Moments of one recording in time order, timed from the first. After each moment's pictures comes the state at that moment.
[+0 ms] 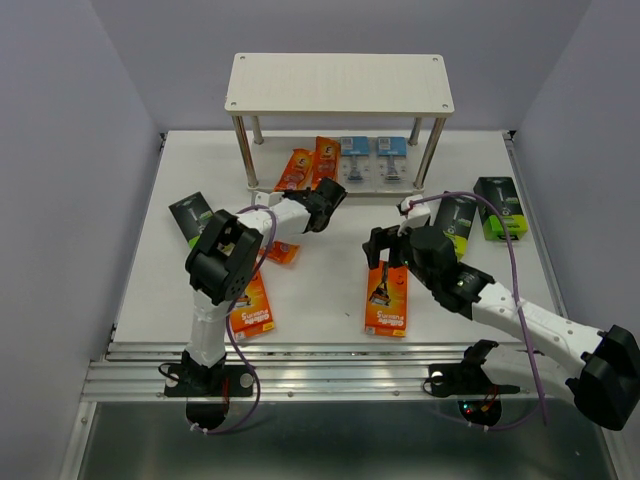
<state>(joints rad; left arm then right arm) -0.66 2.03 1.40 -0.44 -1.10 -2.07 0.75 1.03 0.64 0.04 0.30 0.29</state>
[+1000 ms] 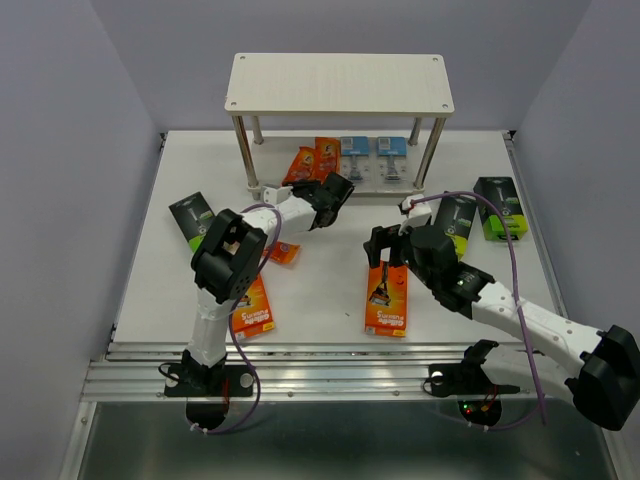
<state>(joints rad) -0.68 2.07 1.49 -0.37 -1.05 -2.07 0.73 1.03 0.64 0.04 0.30 0.29</state>
